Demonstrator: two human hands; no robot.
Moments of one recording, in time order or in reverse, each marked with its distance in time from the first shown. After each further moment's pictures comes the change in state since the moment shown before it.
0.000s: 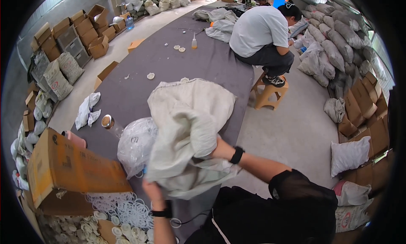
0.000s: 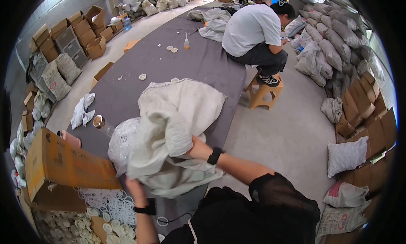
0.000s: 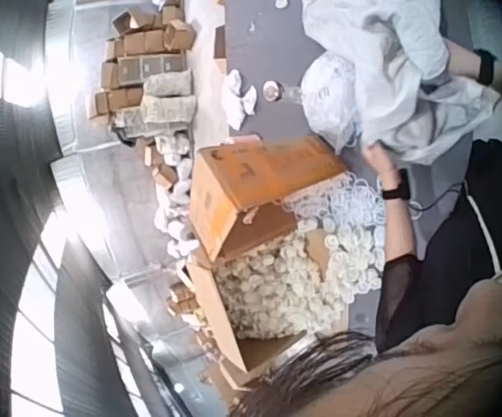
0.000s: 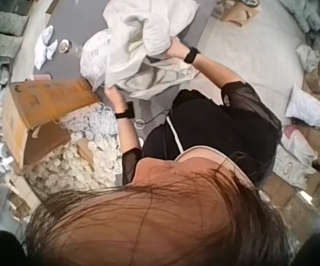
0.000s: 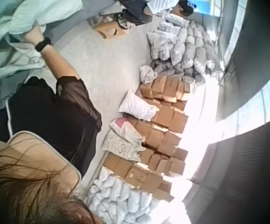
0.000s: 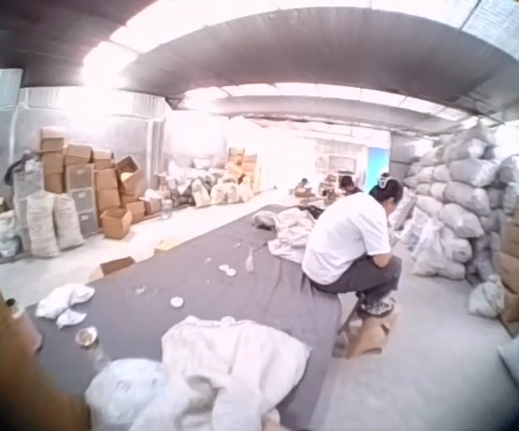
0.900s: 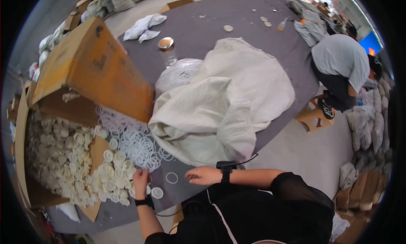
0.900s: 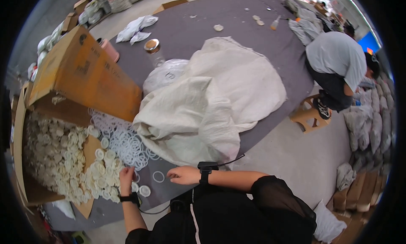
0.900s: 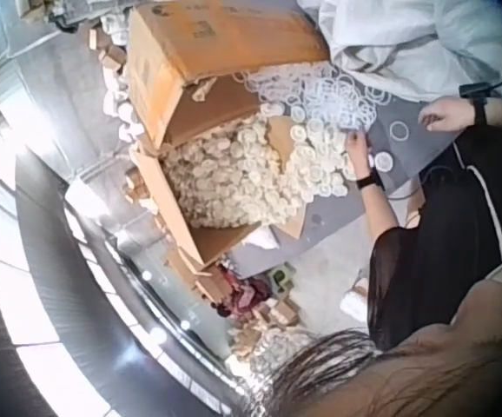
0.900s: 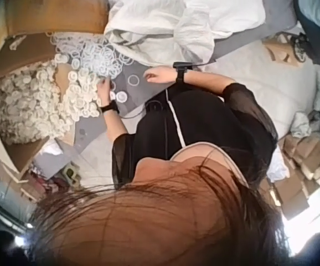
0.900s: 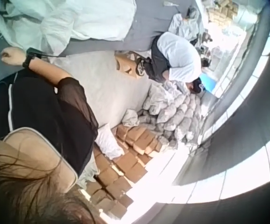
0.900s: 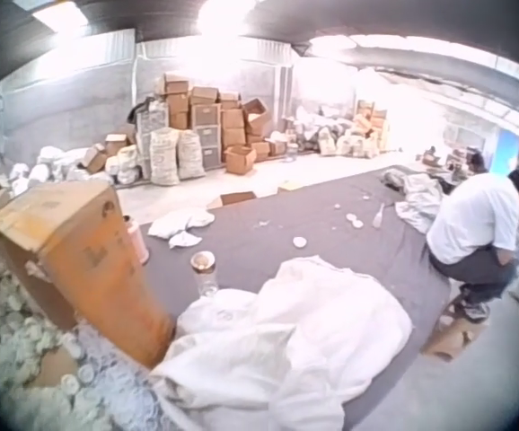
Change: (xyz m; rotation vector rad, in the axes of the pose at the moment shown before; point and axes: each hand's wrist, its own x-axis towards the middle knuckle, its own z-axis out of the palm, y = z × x) left_hand -0.145 -0.051 -0.184 0.260 0.385 -0.453; right_hand -0.075 0.050 0.160 -0.022 -1.210 0.167
